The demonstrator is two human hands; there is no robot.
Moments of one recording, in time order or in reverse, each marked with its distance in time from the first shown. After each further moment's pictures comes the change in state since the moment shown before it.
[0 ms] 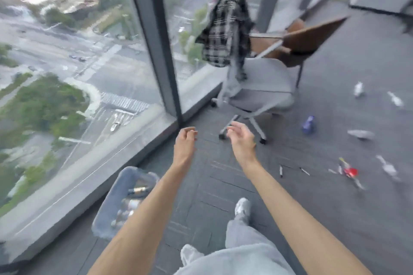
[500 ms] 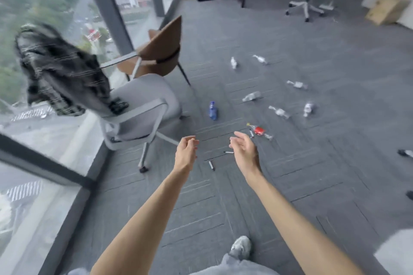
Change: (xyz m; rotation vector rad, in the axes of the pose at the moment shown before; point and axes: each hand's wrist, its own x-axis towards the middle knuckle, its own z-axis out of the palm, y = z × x) left_hand -0.102 0.027 0.383 0.211 -0.604 0.013; right_hand 0.000 0.096 -0.371 0.153 0.594 0.156
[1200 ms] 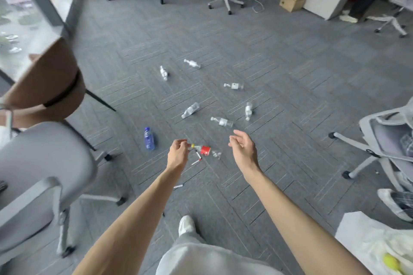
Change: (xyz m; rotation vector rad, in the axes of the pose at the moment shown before) left_hand 0.237 0.088 0.337 0.206 -0.287 -0.020; right_hand 0.301 -0.021 -0.210 -0.014 0.339 0.106
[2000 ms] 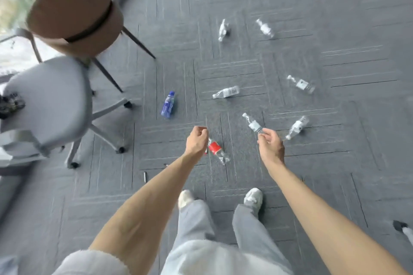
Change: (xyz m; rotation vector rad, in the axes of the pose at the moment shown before) left_hand 0.266 0.085 0.223 0.048 0.337 -0.347; right_hand 0.461 0.033 -0.027 -0.397 -0.384 0.134
